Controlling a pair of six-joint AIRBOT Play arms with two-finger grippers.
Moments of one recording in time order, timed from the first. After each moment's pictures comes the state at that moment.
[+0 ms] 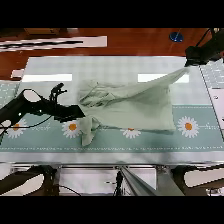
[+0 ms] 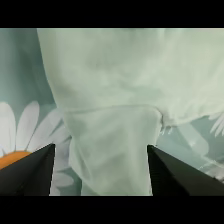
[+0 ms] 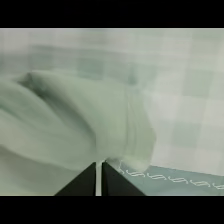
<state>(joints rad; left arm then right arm) -0.08 -1.25 0.74 0.90 -1.06 -1.36 -0.12 -1.67 1.99 -1.40 1.62 1.45</state>
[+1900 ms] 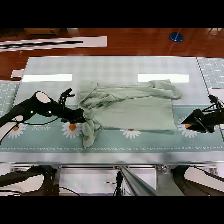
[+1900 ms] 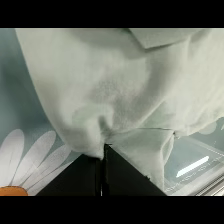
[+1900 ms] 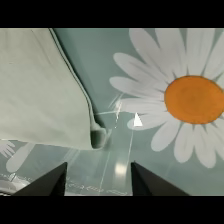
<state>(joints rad) -0.11 -1.40 0.74 0.85 -1.03 -1.26 -0.64 -1.30 0.82 -1.12 1.44 1.27</state>
